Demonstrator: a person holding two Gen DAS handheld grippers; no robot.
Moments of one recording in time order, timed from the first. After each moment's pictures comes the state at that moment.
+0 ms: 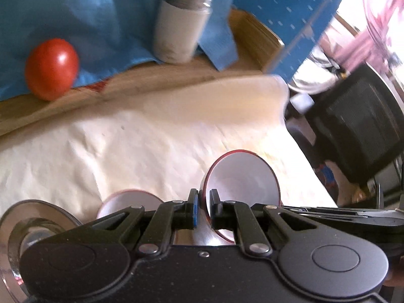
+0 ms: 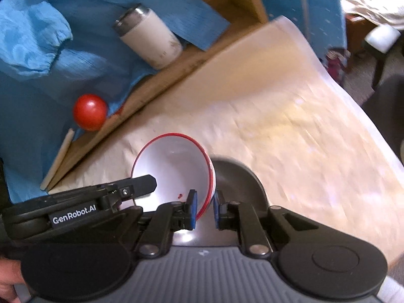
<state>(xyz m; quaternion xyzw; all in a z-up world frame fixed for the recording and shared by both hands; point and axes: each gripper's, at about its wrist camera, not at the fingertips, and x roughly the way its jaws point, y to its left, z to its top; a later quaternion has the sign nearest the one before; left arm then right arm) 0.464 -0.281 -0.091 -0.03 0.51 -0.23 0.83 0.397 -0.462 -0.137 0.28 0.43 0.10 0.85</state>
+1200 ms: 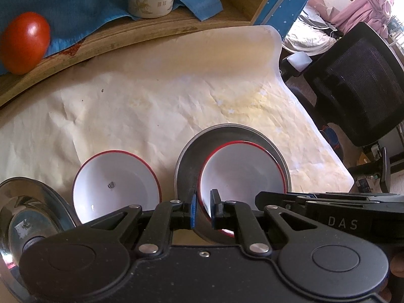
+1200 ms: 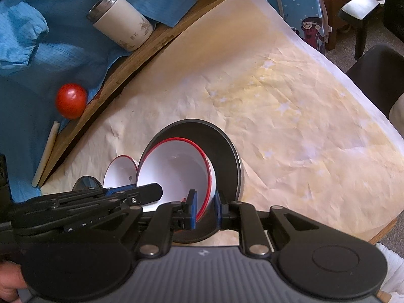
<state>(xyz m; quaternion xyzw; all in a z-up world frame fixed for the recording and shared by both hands) 0.453 -0.301 -0.119 0.01 0.56 -0.24 0.79 0.378 -0.470 -0.158 0.30 0.46 0.08 0.83</state>
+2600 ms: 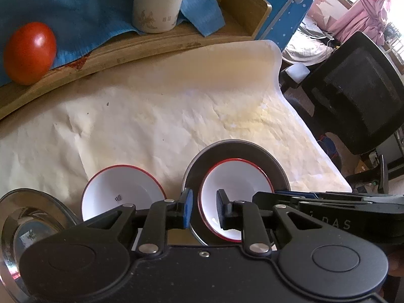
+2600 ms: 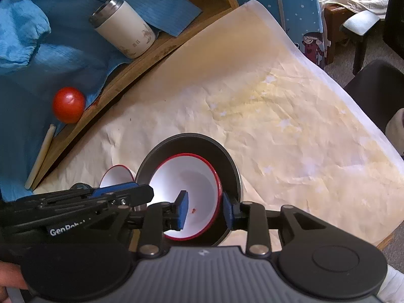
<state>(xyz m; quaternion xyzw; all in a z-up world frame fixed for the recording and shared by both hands) 0.455 -0.292 -0.109 0.00 0.53 -0.25 0.81 0.384 -0.467 -0.155 0.28 0.44 0.07 0.85</state>
